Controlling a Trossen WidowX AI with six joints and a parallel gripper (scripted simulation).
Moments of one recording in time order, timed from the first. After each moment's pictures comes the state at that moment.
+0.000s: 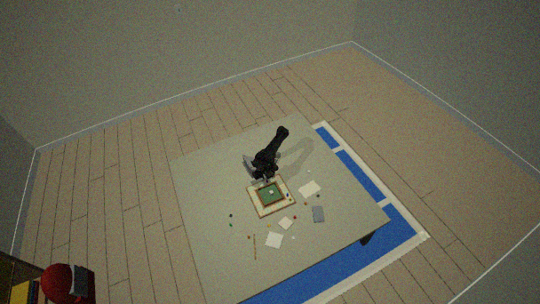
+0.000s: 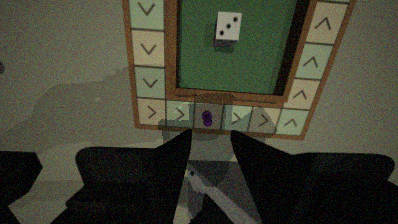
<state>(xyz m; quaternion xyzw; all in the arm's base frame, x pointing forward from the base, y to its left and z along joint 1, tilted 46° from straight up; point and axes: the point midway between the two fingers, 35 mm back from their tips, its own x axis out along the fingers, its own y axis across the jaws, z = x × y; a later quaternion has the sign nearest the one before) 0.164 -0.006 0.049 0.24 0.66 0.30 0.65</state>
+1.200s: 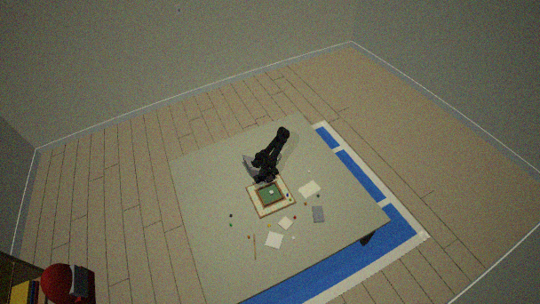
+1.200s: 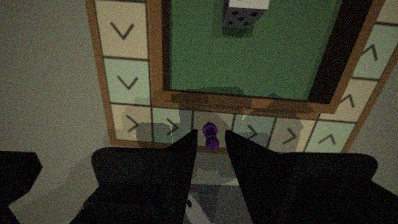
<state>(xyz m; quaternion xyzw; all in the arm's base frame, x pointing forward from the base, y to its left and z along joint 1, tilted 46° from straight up) 0.161 0.031 0.014 0.24 0.66 0.31 0.65</state>
